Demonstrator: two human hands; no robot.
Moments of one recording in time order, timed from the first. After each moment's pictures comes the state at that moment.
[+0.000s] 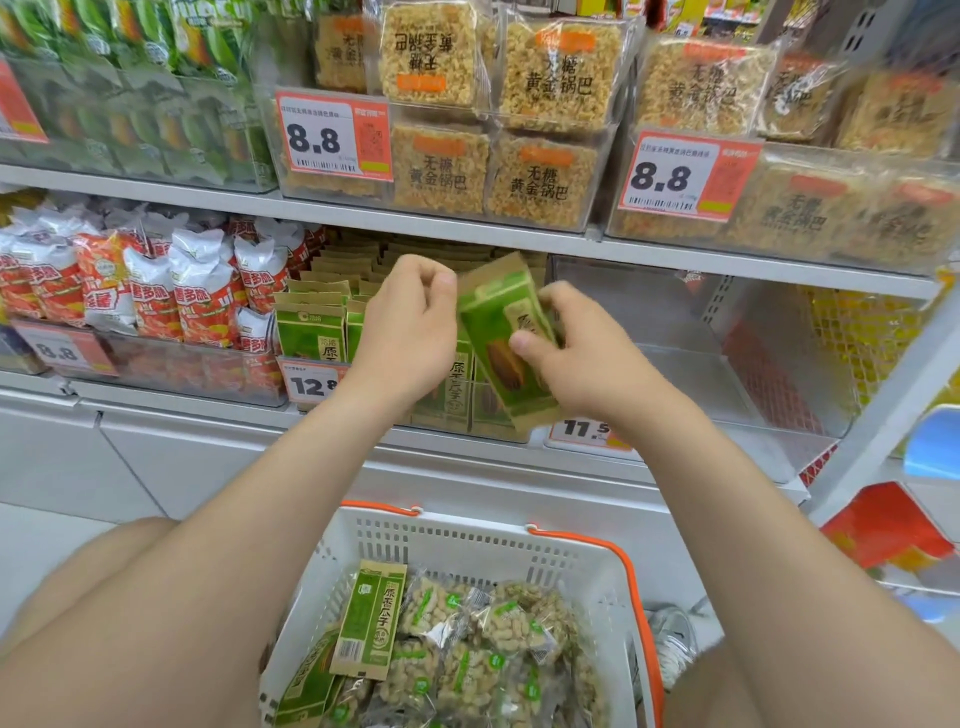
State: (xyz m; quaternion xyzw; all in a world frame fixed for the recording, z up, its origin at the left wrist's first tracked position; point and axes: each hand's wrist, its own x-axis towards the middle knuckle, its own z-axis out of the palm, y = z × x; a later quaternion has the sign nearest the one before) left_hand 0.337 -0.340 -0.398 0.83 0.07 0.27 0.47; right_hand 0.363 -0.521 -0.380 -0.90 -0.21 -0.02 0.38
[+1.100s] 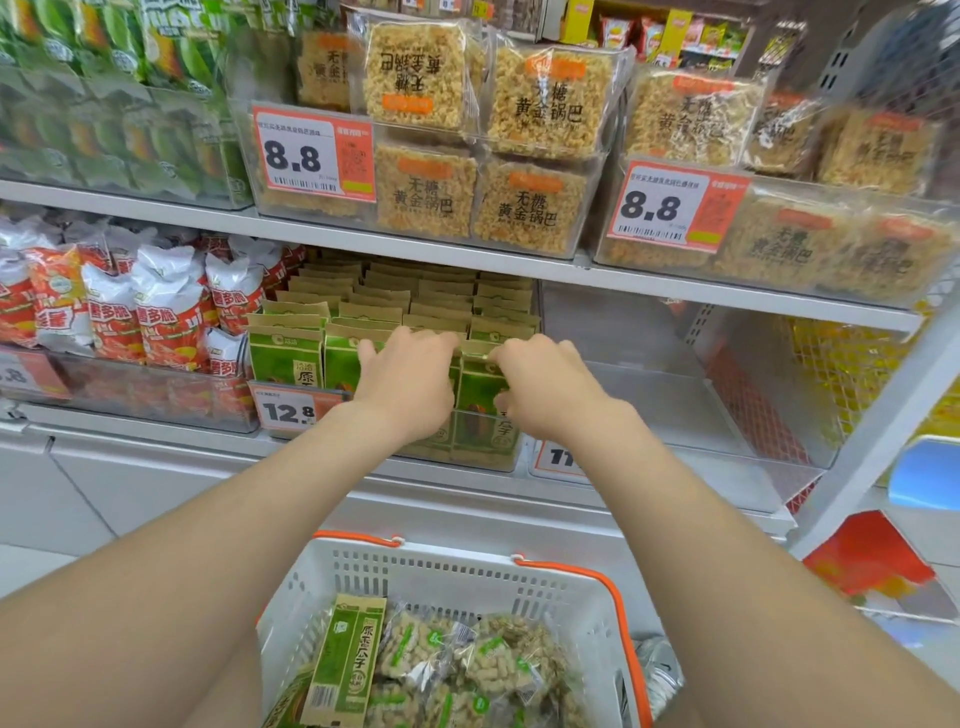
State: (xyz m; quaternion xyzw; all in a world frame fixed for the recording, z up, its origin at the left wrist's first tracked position) left_hand 0.376 -0.338 -0.429 0.99 0.03 0.12 0.12; right_hand 0.419 -0.494 -0.409 -0.96 -0.29 -0.07 0.01
